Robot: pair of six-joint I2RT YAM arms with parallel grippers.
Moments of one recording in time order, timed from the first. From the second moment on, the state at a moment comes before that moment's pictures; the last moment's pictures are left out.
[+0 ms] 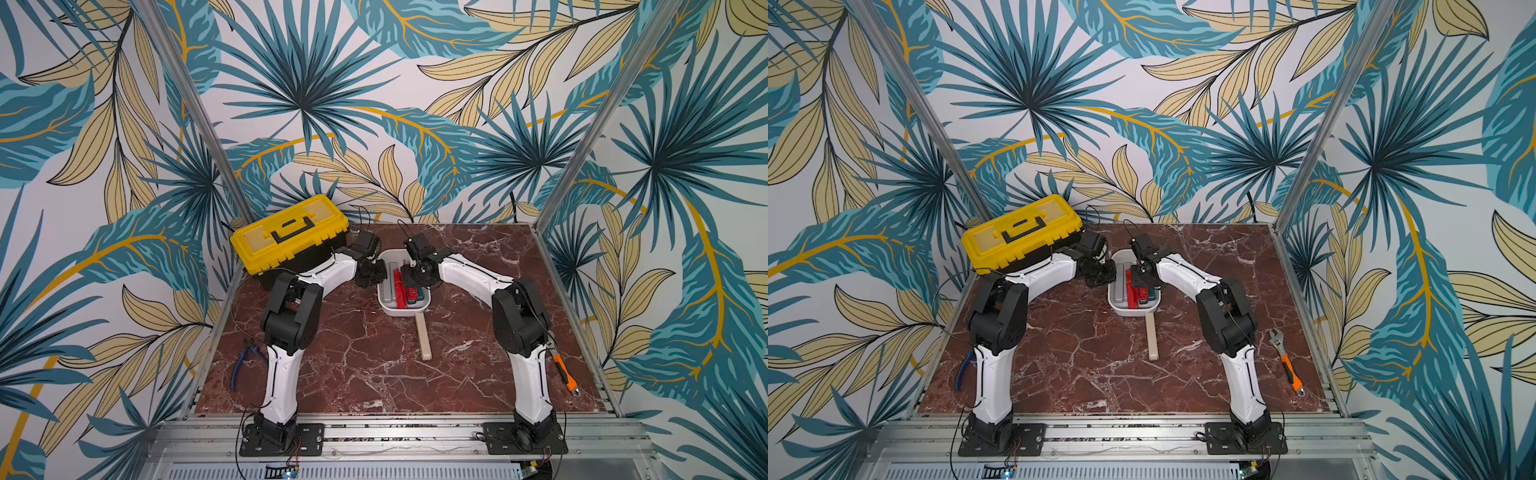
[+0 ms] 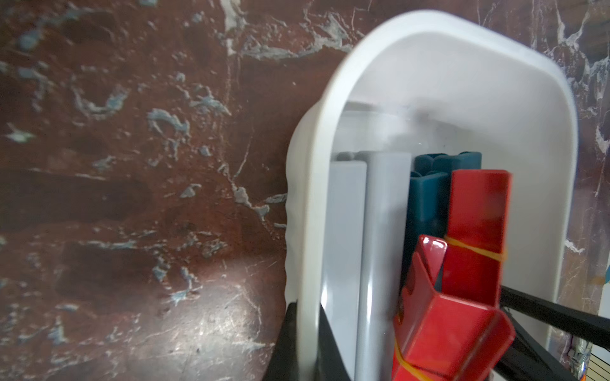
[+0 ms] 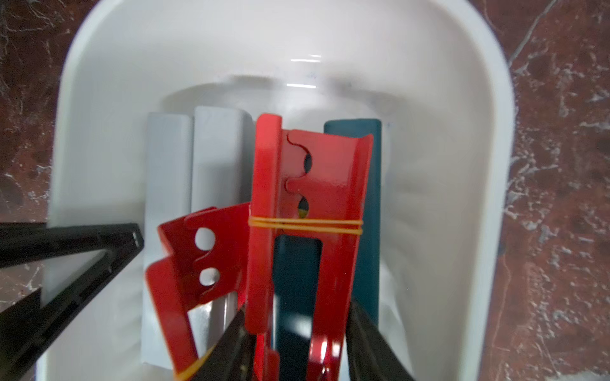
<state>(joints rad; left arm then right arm) -0.41 2.11 1.61 -0.53 0.21 -0.61 0.52 2.14 1.71 -0.65 0.07 0.41</state>
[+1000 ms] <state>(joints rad) -0.41 2.11 1.61 -0.53 0.21 -0.61 0.53 1.97 1.63 -0.65 0.09 0.39</state>
